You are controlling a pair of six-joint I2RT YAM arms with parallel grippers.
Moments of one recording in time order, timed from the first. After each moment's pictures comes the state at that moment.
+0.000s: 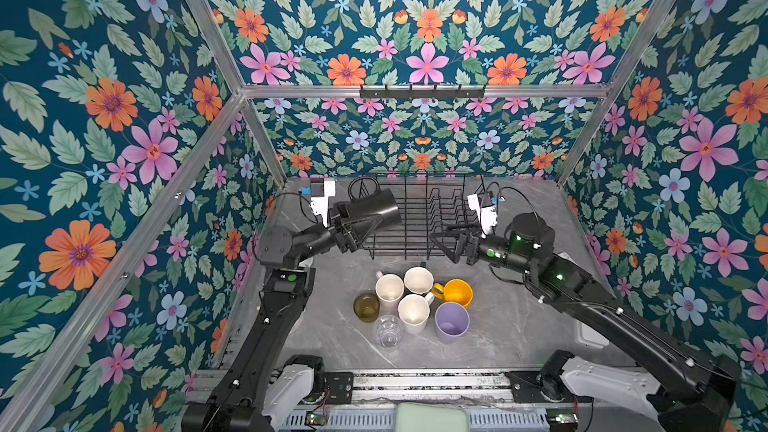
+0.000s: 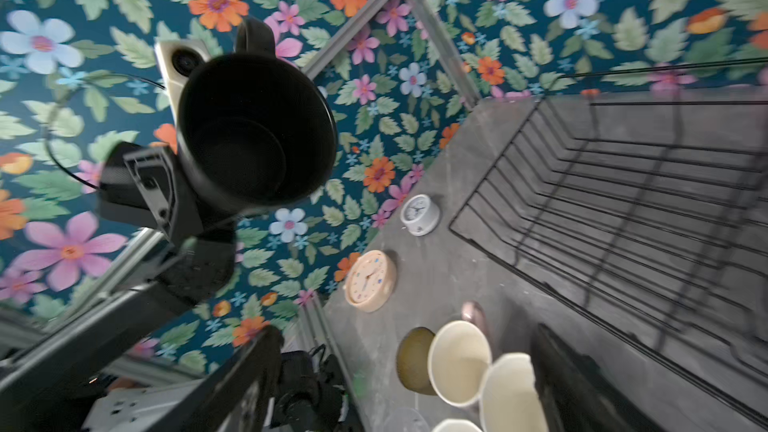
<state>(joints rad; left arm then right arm) -0.15 0.98 0.81 0.58 0.97 -0.83 0.70 1.03 0.99 -0.13 -0.30 0.58</state>
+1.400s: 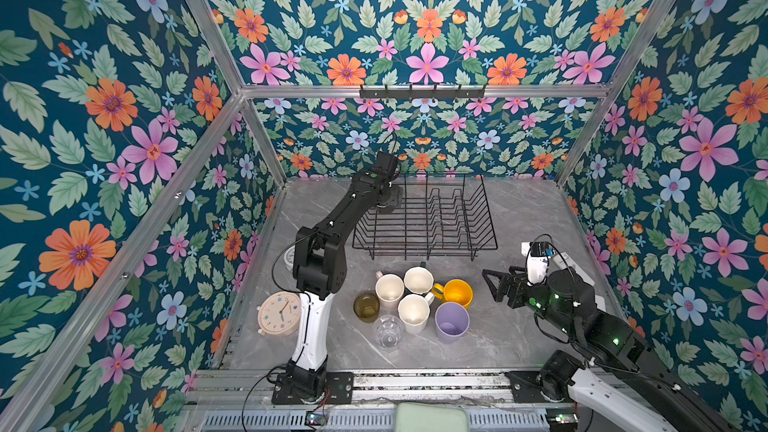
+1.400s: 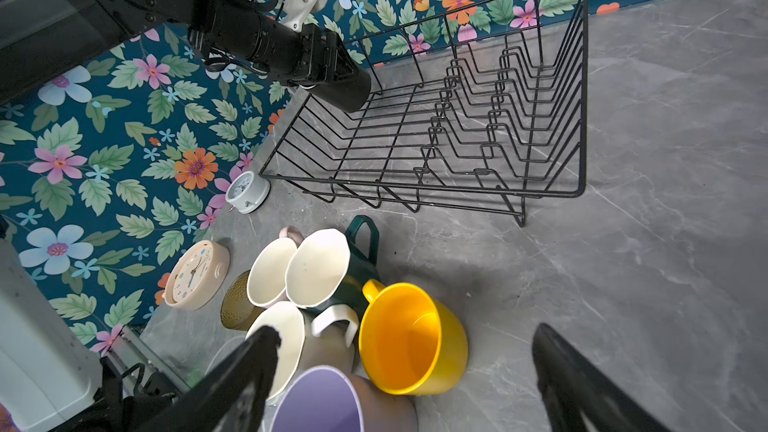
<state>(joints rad) -0.43 2.18 2.05 -0.84 -0.17 -0.20 0.70 0.54 0.68 -0.55 0.10 0.55</state>
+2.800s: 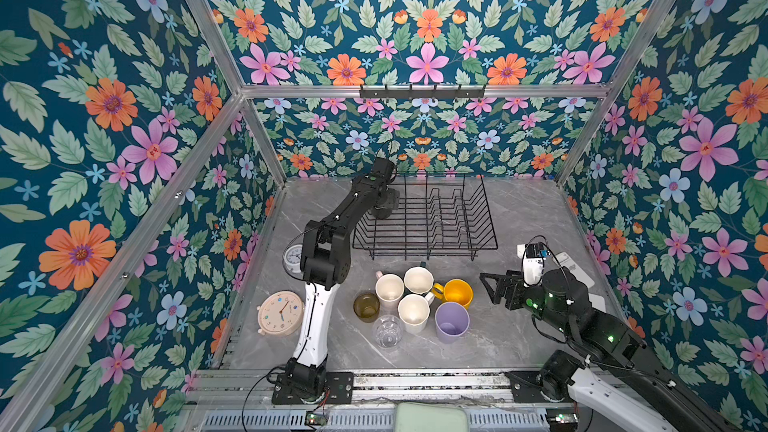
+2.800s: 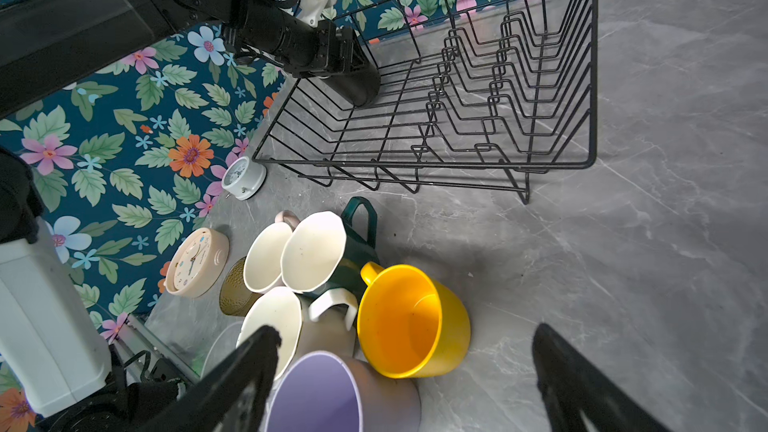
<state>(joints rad) -0.38 2.30 2.08 -0.77 -0.18 -0.18 0.70 0.56 0.67 -0.56 0.08 0.58</state>
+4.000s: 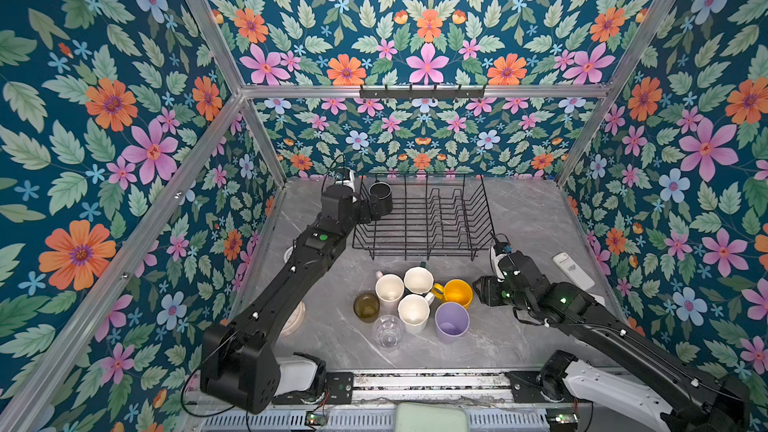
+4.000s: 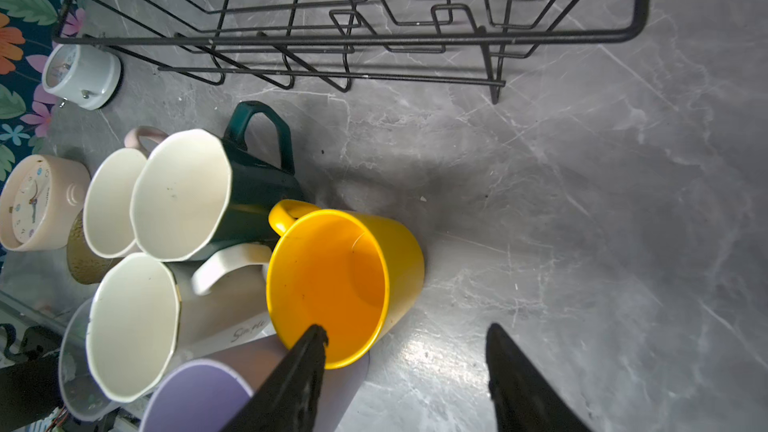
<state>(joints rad) -0.38 1.28 1.05 -0.16 -0.13 -0.30 0.70 0.92 0.74 -0.68 0.06 0.57</state>
